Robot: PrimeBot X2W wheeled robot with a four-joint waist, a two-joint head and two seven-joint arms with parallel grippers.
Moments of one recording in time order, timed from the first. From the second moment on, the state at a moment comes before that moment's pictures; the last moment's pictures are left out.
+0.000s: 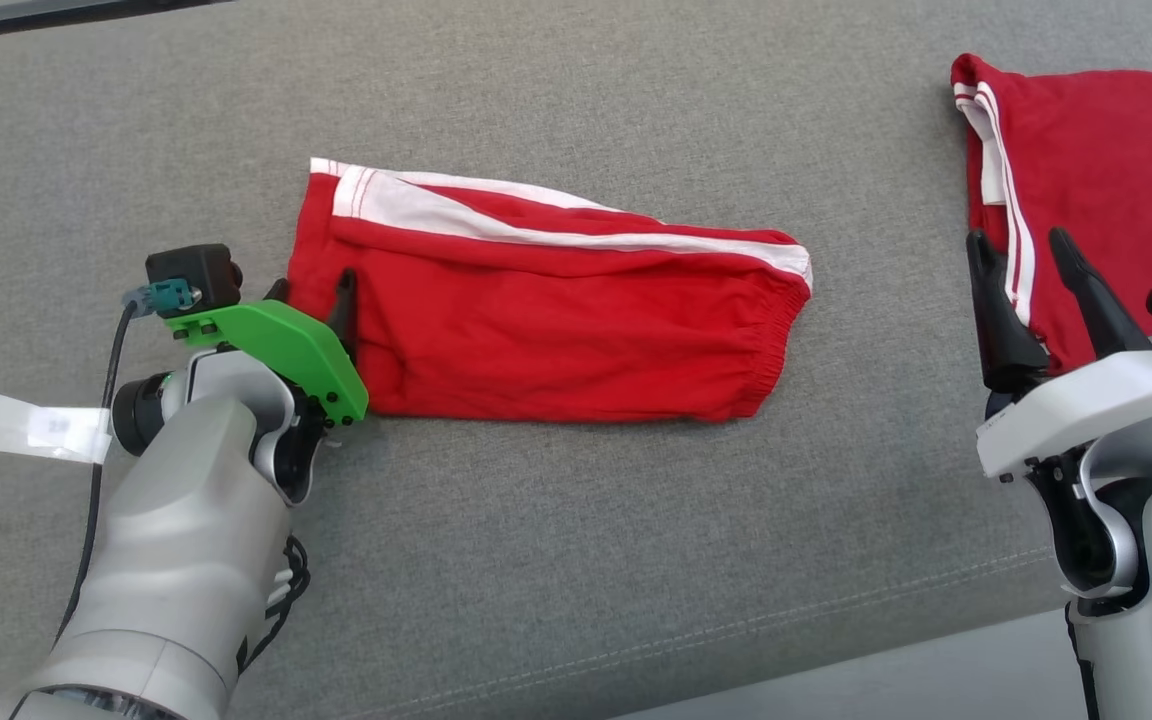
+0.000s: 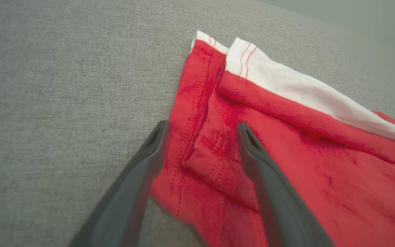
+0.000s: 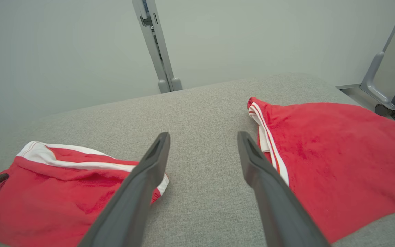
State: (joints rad) left arm -0.90 0.11 -0.54 1.21 -0.84 -0.11 -0.12; right arm -0.27 -0.12 -0.08 -0.07 0.30 0.13 0.18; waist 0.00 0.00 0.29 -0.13
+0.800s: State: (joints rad) left arm -0.85 0.07 -0.59 1.23 -0.83 -0.10 -0.13; right arm -0.19 -0.08 -0.07 -0.13 0.30 0.13 0.18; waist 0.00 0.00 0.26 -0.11
